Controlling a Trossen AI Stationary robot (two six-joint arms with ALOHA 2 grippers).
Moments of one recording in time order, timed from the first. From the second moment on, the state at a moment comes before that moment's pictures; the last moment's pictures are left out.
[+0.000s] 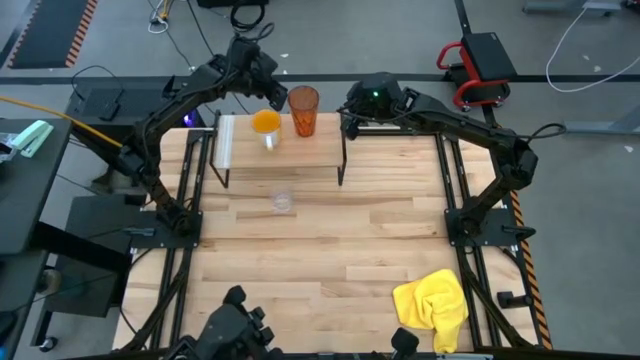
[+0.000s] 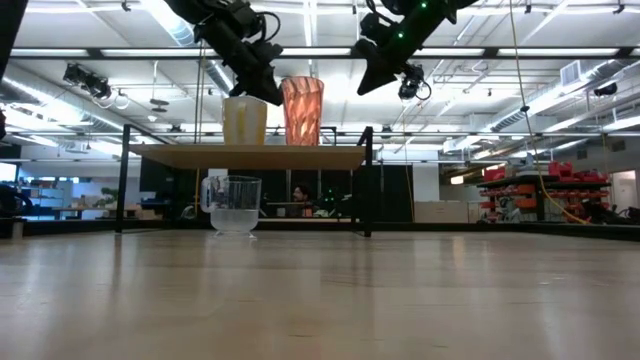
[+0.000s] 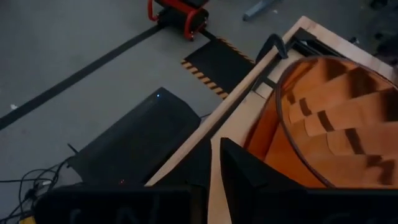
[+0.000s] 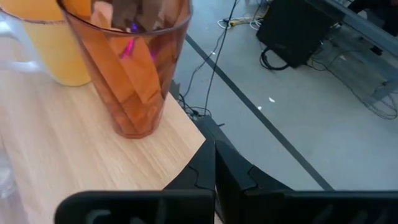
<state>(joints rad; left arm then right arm) 0.87 1.70 1.70 -0.67 0.24 0.02 -0.53 1.57 1.51 -0.51 0.19 -0.11</state>
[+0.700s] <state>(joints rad) 0.84 1.70 1.70 -0.69 0.32 0.01 -0.53 1.57 1.51 -0.51 0.18 -0.10</state>
